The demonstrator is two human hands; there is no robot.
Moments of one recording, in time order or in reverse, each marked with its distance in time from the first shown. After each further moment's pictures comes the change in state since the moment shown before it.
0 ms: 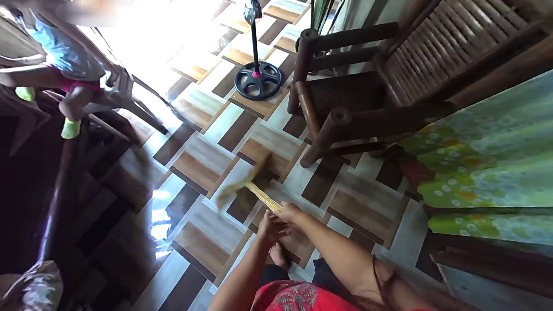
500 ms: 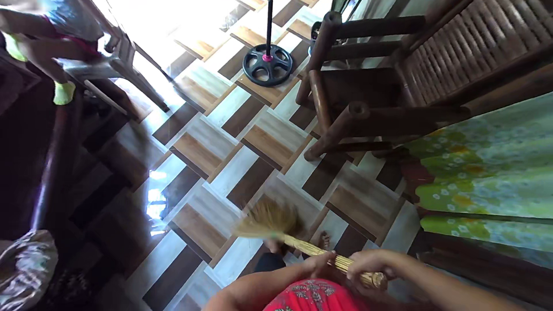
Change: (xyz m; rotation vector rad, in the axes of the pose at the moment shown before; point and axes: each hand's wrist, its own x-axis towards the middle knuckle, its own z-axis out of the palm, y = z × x) left_hand -0.070 -0.096 0.033 0.405 -0.630 -0.373; right_hand -0.136 0.135 -0.003 0.131 -0.622 0.290
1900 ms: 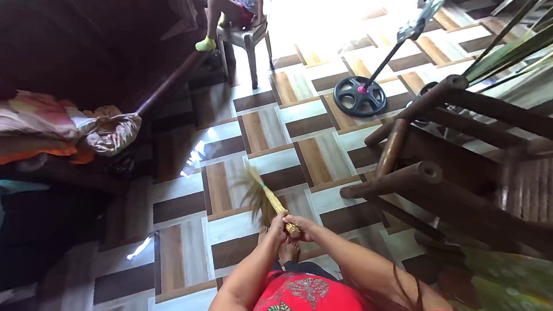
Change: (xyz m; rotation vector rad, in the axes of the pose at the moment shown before) left_hand -0.004 -0.011 -0.060 -1.097 0.733 0.817; right_hand 0.100 -0.139 0.030 0.174 0.033 -0.273
